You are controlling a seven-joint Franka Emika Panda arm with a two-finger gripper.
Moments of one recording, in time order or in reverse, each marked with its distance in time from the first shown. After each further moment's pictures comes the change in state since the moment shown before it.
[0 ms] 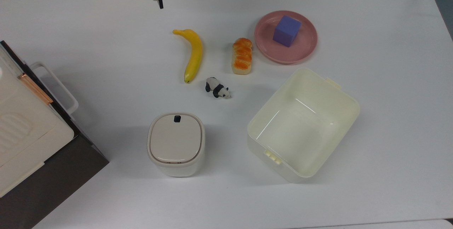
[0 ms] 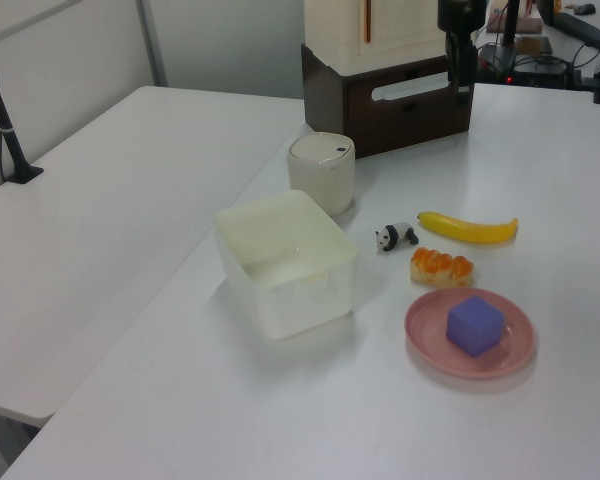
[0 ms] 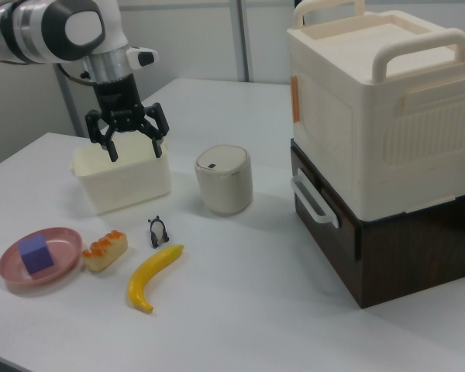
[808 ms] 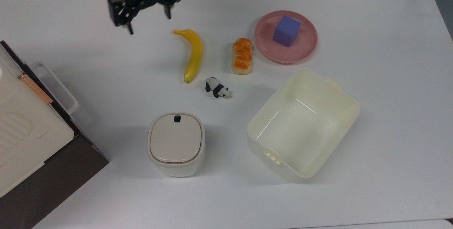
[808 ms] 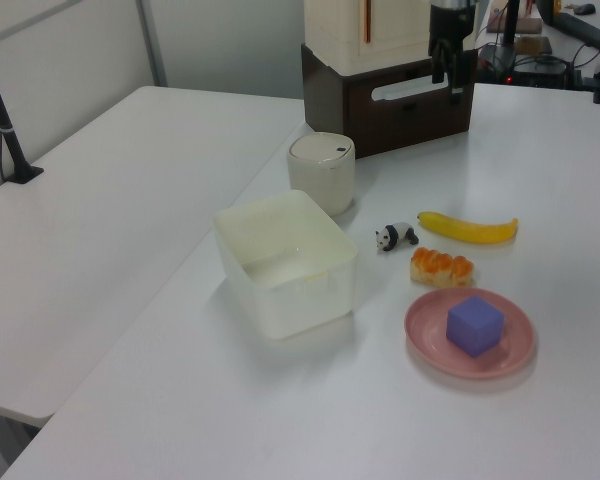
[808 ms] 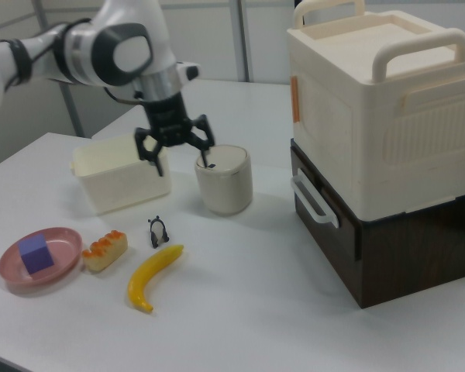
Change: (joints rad) arm -0.126 0.088 -0.001 0.000 -0.007 0.158 -0.280
